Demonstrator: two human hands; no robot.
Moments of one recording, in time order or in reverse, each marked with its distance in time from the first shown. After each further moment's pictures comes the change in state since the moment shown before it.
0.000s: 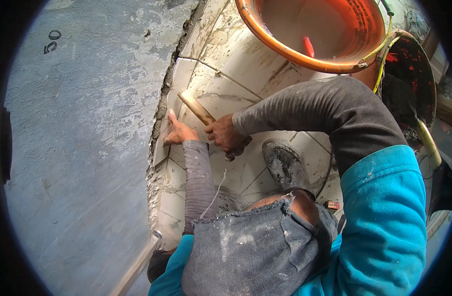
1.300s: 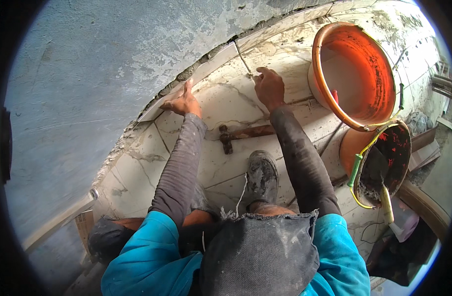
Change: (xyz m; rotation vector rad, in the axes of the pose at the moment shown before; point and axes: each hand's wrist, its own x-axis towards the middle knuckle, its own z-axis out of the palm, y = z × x) left_hand 0.017 -0.008 -0.007 0.202 0.037 0.028; right_hand -0.057 0.045 -0.010 0.240 0.764 1.558
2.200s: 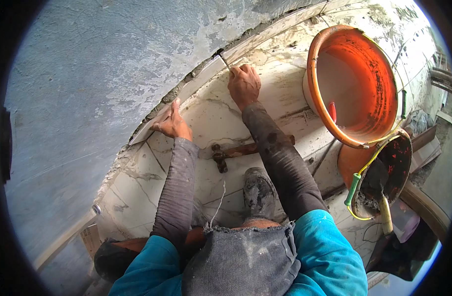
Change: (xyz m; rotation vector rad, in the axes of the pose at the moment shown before) left_hand -0.007 0.014 0.000 -0.390 0.037 0.008; right_hand 0.048 -0.006 0.069 -0.078 0.235 -0.203
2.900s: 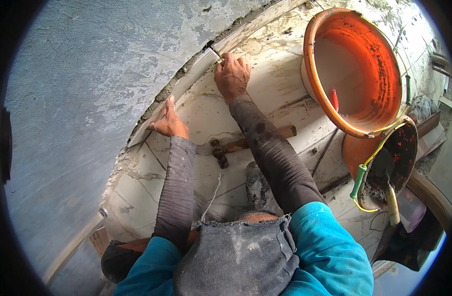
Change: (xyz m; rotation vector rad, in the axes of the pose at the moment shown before) left_hand 0.000 0.002 -0.001 0.068 -0.006 0.016; right_hand 0.002 -0.023 0.016 0.069 0.084 0.173
